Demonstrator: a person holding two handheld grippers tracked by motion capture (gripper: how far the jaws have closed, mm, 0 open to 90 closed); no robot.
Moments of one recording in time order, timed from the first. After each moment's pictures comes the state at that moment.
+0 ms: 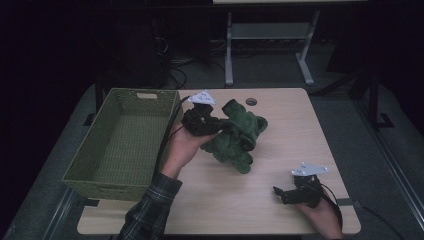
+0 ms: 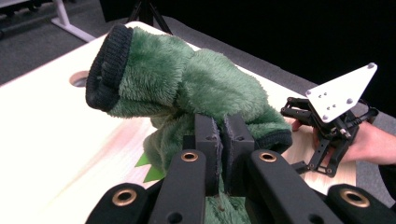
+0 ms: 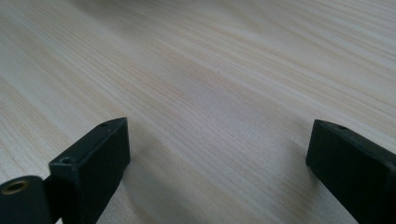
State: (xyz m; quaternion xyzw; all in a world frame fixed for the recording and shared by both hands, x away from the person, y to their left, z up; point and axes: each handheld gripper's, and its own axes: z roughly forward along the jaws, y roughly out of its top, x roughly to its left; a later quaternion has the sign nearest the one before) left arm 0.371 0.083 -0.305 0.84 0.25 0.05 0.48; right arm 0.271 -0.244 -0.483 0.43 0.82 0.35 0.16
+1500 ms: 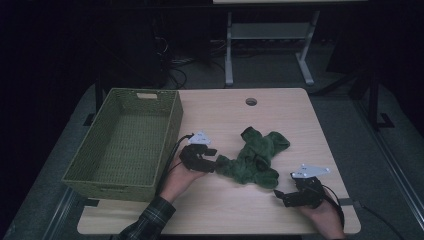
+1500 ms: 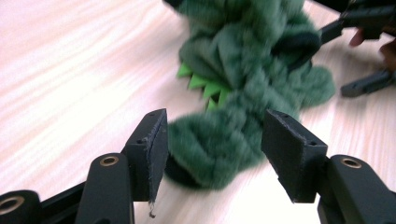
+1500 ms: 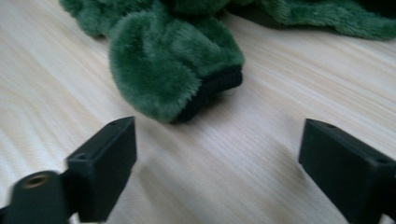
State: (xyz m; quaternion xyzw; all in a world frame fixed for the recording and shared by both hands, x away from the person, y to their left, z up) left arm 0.349 0.110 -0.425 0.86 0.28 0.04 0.43; right arm 0.263 -0.244 -0.475 0.41 0.83 0.36 0.14
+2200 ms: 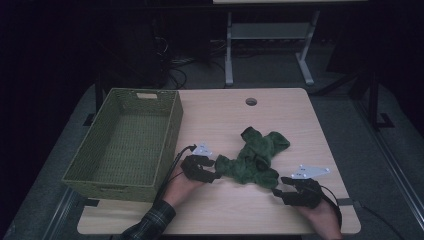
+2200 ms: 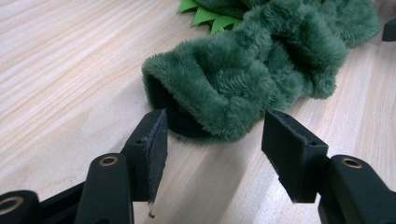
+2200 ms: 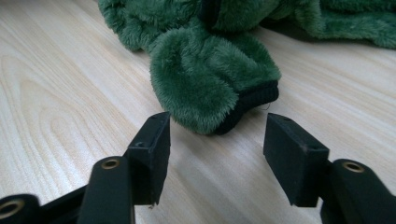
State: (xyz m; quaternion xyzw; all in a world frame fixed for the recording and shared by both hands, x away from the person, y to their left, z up) left arm 0.345 0.110 -0.463 0.88 0.28 0.04 0.39; right arm 0.260 -0.239 -0.472 0.39 0.83 0.39 0.11
